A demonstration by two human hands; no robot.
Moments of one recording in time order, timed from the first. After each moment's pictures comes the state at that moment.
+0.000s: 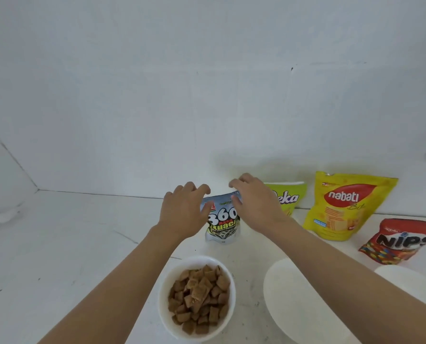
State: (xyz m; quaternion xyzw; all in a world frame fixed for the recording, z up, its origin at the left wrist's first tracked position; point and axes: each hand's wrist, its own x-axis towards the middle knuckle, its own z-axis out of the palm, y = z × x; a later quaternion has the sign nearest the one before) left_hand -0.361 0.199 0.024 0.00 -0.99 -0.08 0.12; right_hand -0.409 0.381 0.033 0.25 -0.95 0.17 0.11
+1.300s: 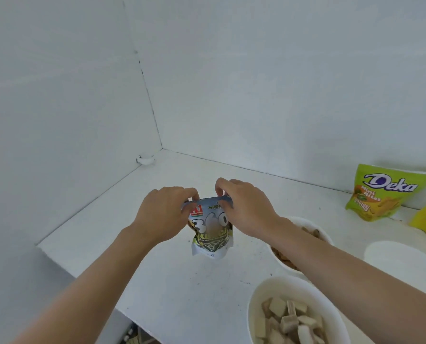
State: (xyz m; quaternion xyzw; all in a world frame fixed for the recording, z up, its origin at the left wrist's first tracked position) left_hand -0.083 0.031 0.069 0.15 -0.98 -0.05 0.13; right_hand -0.204 0.192 0.049 0.48 -0.83 0.27 0.05
